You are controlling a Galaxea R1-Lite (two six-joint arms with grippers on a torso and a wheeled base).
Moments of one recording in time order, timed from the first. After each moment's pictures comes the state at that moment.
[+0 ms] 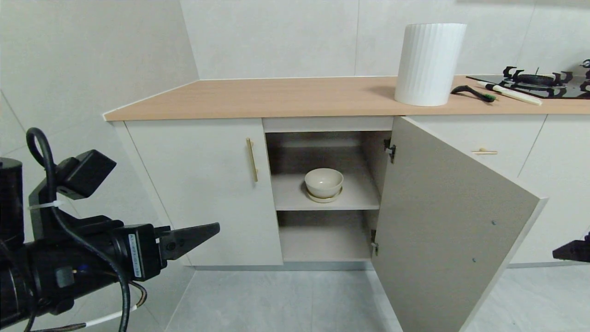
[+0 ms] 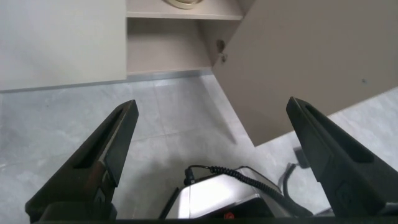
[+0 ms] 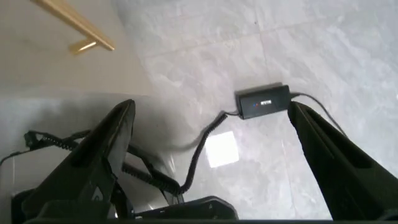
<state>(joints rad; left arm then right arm) -0.45 1.20 -0.67 -0.09 -0.01 -0.37 -0.05 1.28 -0.89 0.49 -0.22 0.13</state>
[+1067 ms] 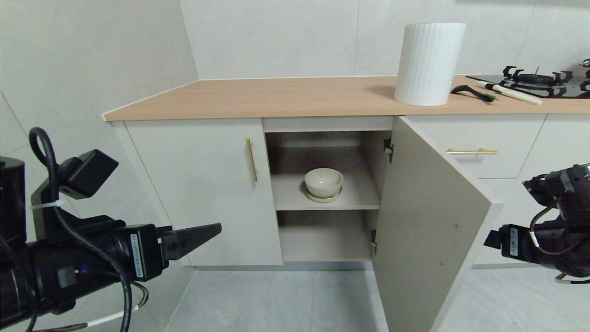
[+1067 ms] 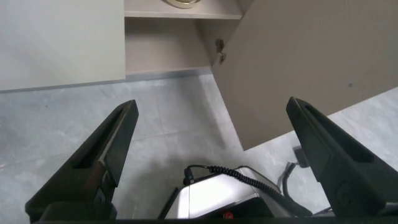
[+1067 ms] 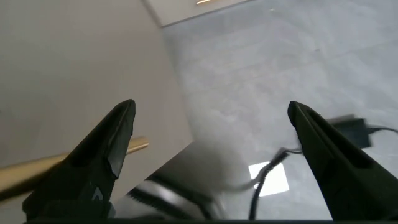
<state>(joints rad) -0.45 1.20 -0.68 -0.09 -0.01 -0.37 0.20 1.49 -0.72 0.02 -0.21 0.39</state>
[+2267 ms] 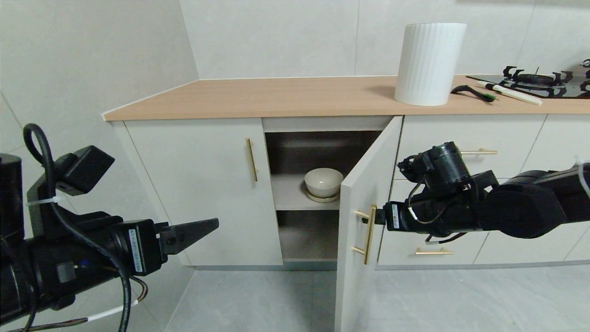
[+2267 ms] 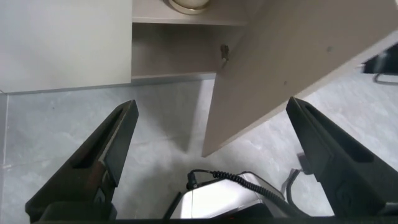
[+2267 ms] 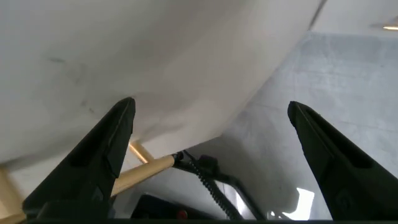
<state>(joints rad) -0.45 1.20 -0.68 -0.10 0.02 -0.37 0.52 1.89 -1.12 -0.06 0.01 0.41</state>
